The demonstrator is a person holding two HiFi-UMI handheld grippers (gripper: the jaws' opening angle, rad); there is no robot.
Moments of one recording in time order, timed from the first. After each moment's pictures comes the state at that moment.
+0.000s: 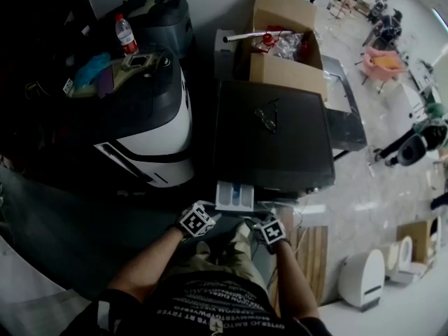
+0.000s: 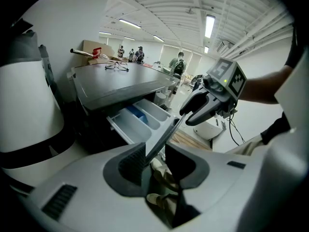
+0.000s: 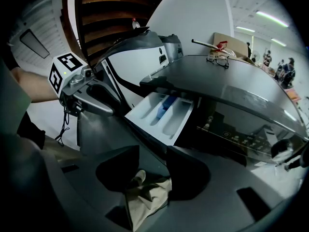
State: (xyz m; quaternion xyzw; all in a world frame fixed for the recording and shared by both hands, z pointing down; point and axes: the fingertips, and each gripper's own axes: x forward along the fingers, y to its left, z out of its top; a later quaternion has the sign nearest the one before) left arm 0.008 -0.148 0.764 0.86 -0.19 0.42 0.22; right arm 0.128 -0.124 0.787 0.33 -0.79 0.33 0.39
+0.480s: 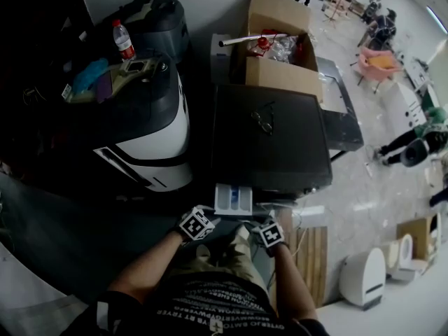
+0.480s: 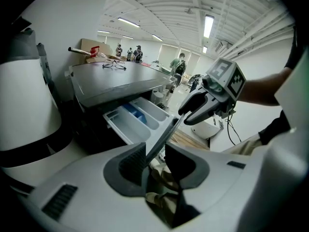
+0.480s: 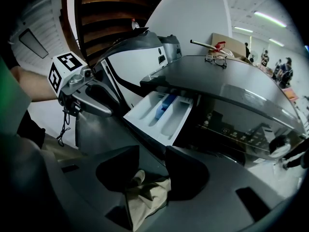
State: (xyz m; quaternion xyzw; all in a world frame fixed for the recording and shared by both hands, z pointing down) left arm 0.010 -0.140 0.759 0.86 -0.18 0.42 0.22; right arm 0.130 -0.115 0.788 0.35 -0.79 0.32 0.39
